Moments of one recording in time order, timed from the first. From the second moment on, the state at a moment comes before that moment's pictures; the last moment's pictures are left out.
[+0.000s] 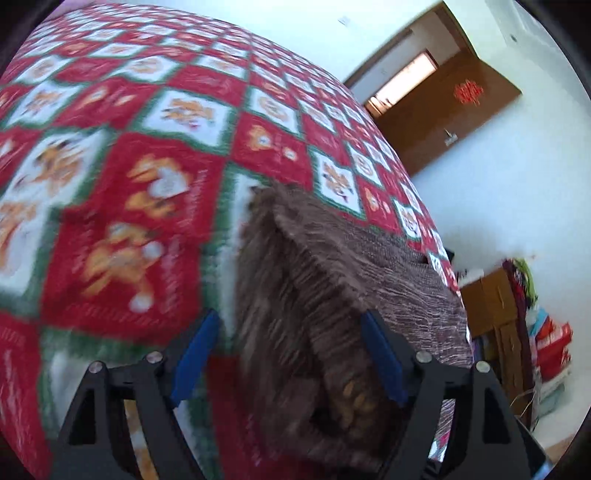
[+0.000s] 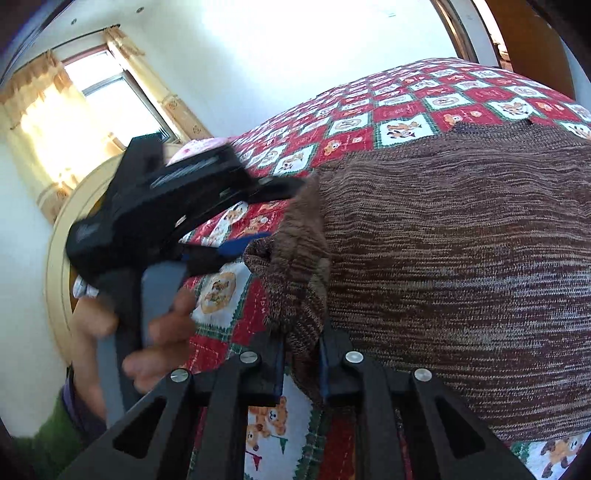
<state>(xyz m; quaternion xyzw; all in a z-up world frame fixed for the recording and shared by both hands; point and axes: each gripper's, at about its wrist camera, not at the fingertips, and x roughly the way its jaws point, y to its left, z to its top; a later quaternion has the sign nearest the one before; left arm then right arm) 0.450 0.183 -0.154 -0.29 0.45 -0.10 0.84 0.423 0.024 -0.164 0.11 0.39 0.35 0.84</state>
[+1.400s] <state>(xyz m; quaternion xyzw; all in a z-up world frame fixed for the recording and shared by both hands) 0.482 -0.049 -0.098 -0.13 0.43 -0.24 0.86 0.408 -0.158 -0.135 0.29 0.35 0.20 0.87</state>
